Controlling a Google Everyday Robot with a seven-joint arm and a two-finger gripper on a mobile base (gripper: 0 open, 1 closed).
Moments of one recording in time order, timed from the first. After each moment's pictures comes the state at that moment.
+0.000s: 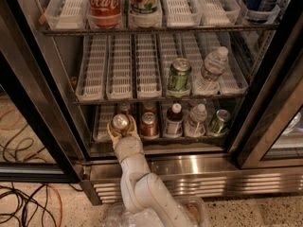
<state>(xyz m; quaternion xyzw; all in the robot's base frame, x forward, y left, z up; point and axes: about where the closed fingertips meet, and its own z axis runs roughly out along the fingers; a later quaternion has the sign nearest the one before) 0.620 0.090 0.655 -0.12 0.64 0.10 0.75</state>
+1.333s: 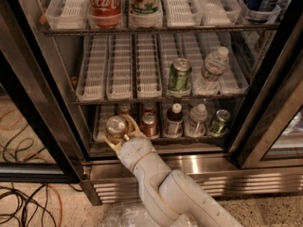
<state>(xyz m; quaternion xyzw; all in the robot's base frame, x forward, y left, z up) 0.536 0.086 0.742 -0.29 0.63 0.11 0.71</state>
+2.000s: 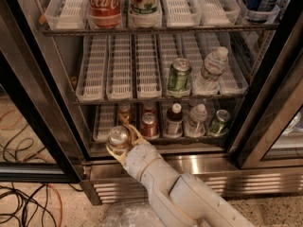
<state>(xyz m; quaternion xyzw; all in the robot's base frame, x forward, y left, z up) 0.504 0.078 0.729 -0.34 0.65 0.13 0.67</state>
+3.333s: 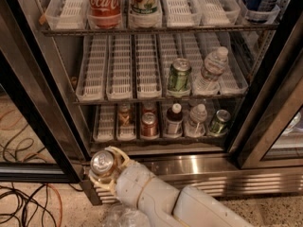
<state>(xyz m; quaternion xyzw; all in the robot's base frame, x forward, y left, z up) 0.421 0.116 0.731 -0.42 0.62 0.20 0.63</state>
